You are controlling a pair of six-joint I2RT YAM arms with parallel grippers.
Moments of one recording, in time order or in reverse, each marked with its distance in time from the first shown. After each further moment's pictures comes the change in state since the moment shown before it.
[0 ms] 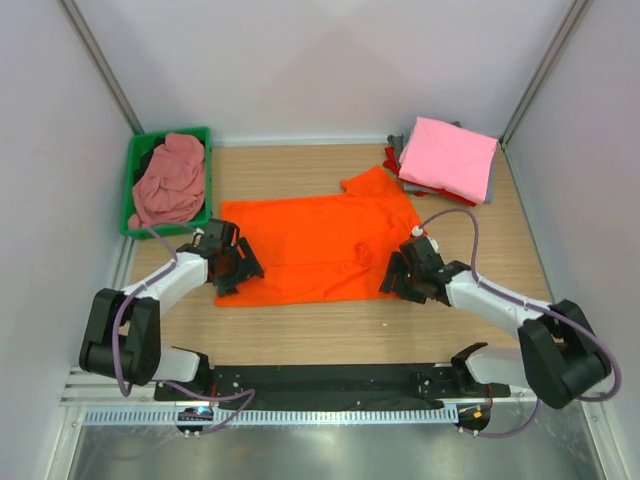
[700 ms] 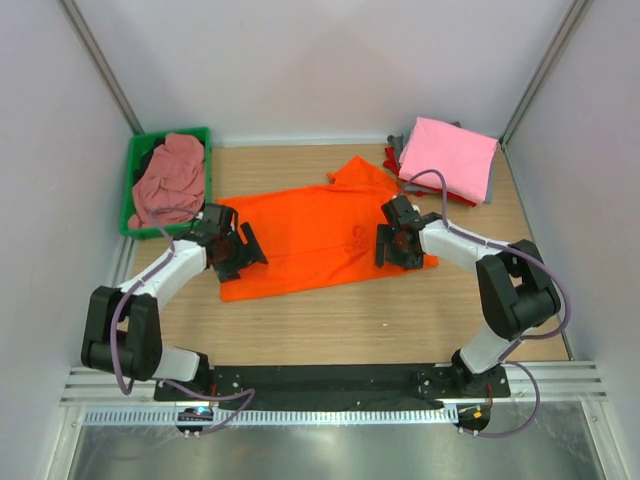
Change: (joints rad) left arm 0.016 -0.019 0.122 -0.095 0.058 0.052; right arm -0.027 0.326 0.405 -0.233 0.086 -0.202
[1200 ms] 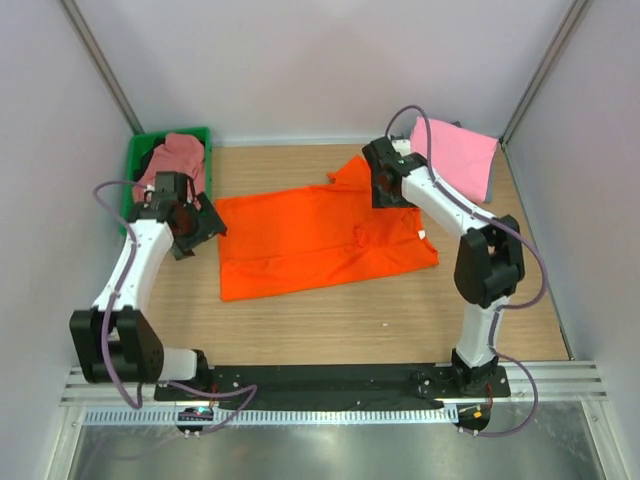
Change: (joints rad) left arm 0.236 0.009 0.341 -0.341 -0.130 0.132; right arm 0.023 0.307 0.706 -0.328 0.394 -0.103
